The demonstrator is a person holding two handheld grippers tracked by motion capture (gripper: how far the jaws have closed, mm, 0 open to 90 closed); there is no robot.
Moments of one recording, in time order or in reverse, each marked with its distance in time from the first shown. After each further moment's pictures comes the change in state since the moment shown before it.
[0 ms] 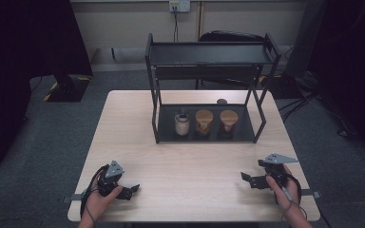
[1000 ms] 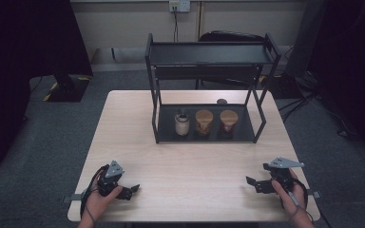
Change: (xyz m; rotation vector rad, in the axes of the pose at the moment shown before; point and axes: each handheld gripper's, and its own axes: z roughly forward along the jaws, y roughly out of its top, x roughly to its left) left arm 0.000 0.000 0.000 0.000 0.000 -0.001; right arm -0.004 -0.012 -0.014 0.016 -0.008 -0.007
